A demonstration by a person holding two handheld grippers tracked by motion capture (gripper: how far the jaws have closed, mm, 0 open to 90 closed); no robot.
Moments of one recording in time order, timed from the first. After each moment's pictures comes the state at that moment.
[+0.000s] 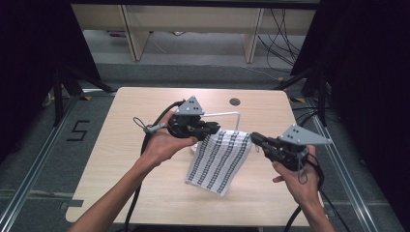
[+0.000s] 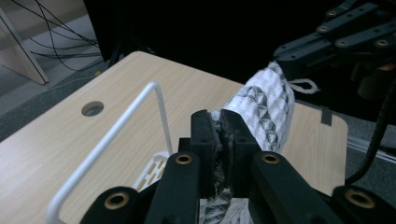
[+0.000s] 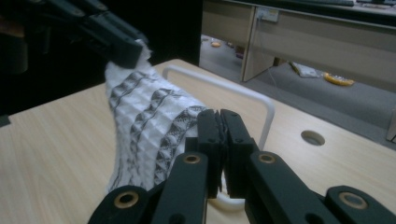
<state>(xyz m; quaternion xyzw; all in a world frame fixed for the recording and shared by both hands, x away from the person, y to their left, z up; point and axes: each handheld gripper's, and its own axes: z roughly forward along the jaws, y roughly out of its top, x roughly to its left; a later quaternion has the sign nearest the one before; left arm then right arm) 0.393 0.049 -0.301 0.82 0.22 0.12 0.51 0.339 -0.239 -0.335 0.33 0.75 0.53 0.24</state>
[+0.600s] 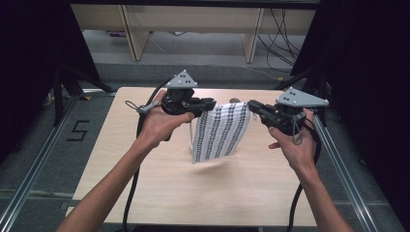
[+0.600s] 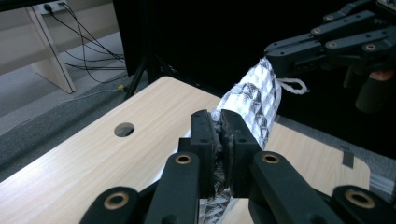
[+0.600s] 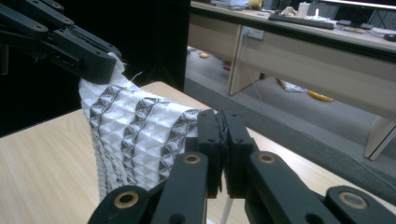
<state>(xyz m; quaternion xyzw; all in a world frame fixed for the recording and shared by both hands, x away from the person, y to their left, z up) 0.422 0.060 -0.262 0.79 0.26 0.14 0.53 0.390 -0.224 -0.282 0.32 0.74 0.52 0.26</state>
